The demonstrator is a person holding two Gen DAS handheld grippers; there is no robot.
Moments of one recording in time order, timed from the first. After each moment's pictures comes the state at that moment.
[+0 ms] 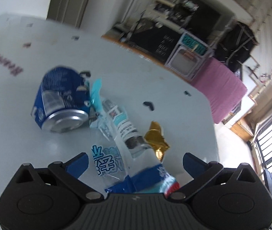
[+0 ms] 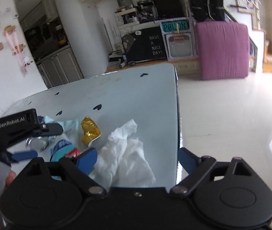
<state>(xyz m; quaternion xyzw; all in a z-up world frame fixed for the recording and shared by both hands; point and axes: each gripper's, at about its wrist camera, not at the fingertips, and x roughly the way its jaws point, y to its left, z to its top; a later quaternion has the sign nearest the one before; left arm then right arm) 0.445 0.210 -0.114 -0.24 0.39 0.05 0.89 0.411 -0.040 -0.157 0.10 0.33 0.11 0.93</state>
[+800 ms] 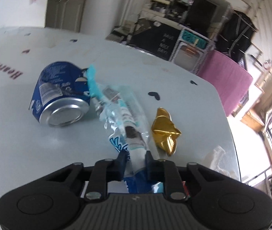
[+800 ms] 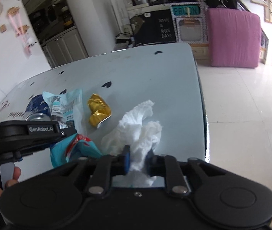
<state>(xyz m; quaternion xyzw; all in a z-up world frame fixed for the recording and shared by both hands) 0.431 0.192 -0.130 -0.16 0.37 0.05 0.91 0.424 -0.009 -0.180 0.07 0.38 0.14 0.91</state>
